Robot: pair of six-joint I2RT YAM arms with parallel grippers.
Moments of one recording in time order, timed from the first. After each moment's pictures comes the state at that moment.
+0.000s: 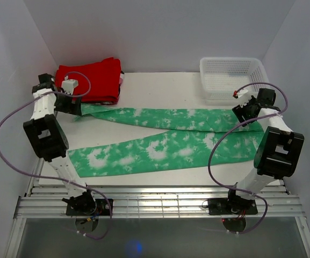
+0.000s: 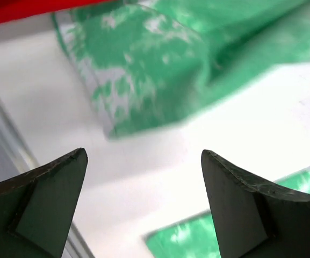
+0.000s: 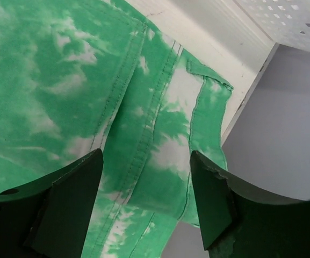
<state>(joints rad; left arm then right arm) 0.34 2.10 1.84 -0.93 0.33 0.59 -0.26 1.68 1.15 -0.36 -0.24 -0.87</state>
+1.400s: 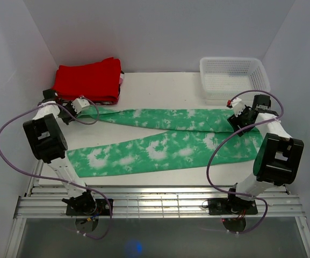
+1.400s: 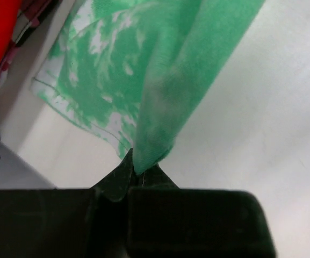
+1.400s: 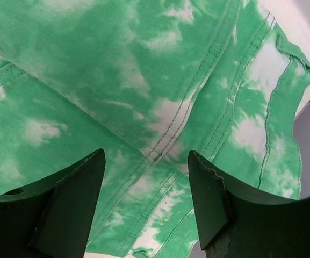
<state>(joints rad) 0.39 2.00 1.42 -0.54 0.47 1.35 -0.24 1.59 1.06 -0.52 -0.27 -0.93</state>
